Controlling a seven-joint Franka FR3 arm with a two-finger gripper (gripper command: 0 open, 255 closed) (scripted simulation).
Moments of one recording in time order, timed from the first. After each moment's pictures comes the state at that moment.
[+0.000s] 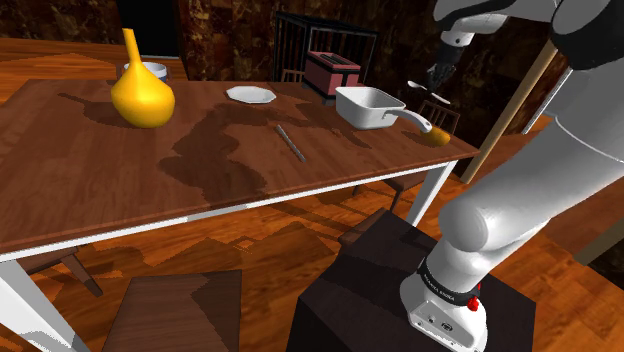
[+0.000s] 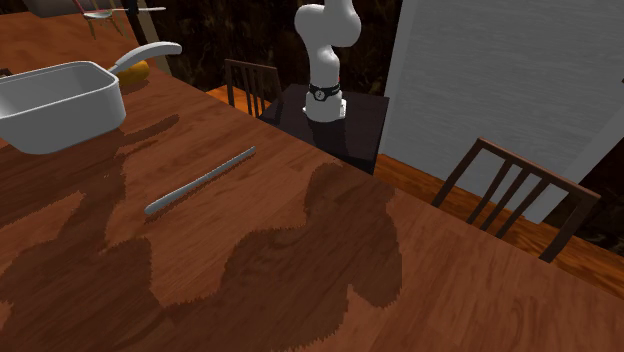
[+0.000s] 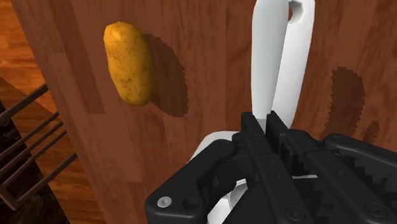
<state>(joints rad) -0.42 -0.18 -0.46 -1.94 -0.15 1.98 -0.48</state>
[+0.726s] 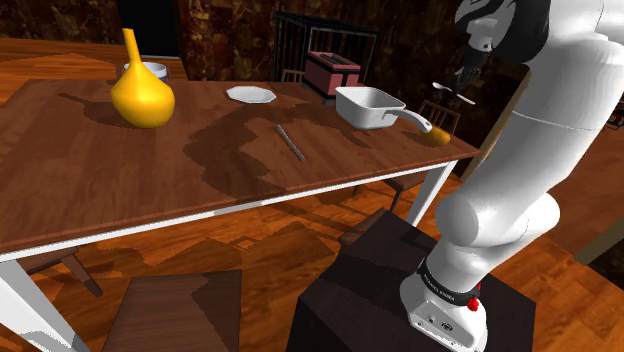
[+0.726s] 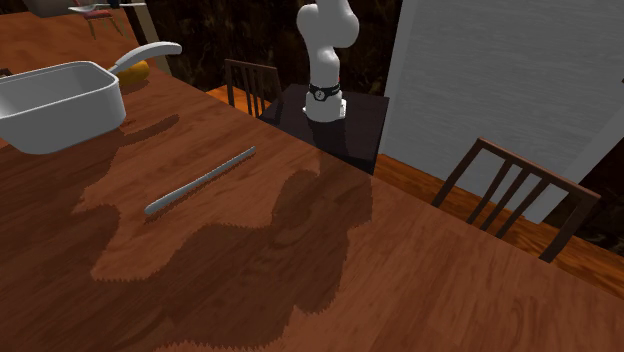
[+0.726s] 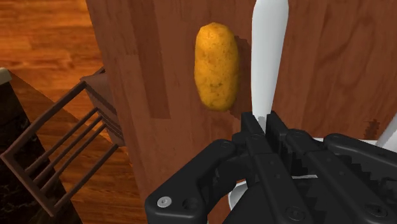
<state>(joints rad) -0.55 0.13 -0.62 -1.64 0.08 1.95 -0.82</state>
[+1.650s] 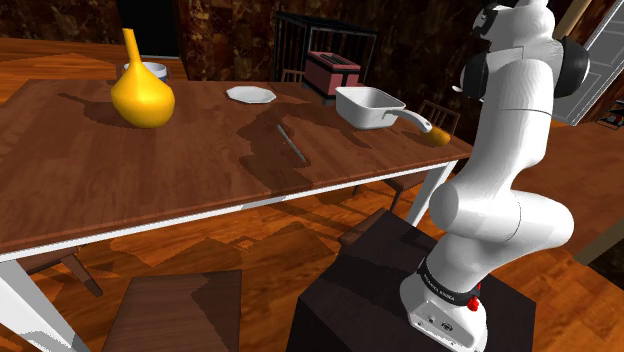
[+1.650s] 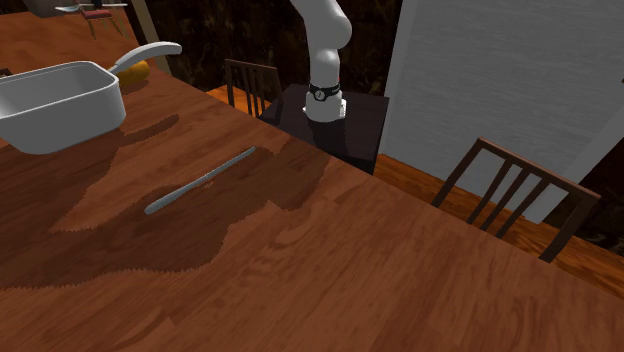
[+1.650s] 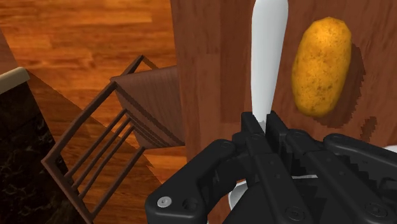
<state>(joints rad) -0.92 0.62 -0.60 -1.01 0.39 1.75 -1.07</state>
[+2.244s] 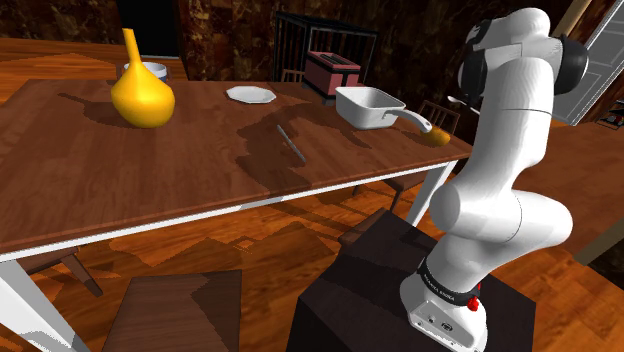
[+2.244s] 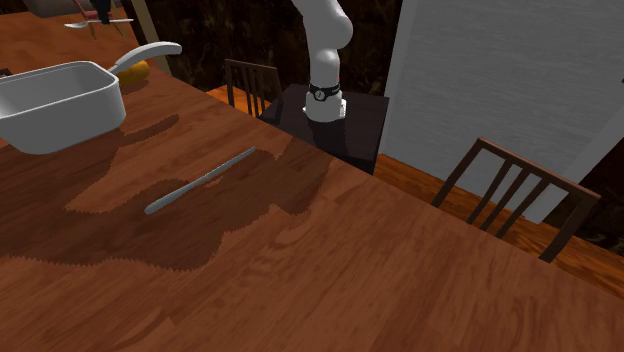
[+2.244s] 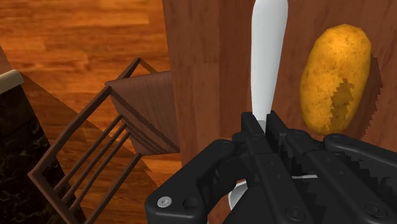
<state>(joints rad) -0.88 0.60 -0.61 -1.18 0.38 1.88 -1.09</state>
